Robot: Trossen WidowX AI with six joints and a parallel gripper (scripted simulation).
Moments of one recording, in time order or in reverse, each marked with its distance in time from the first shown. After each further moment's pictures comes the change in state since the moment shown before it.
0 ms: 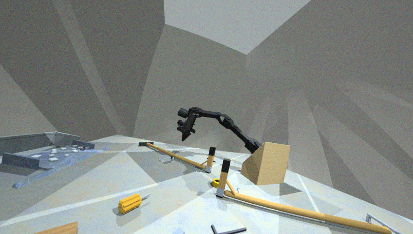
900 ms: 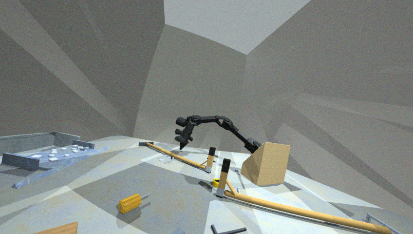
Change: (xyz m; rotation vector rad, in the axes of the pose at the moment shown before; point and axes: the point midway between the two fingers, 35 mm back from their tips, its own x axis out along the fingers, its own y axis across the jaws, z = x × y) arm 0.063 0.000 -0.010 -0.046 0.006 0.010
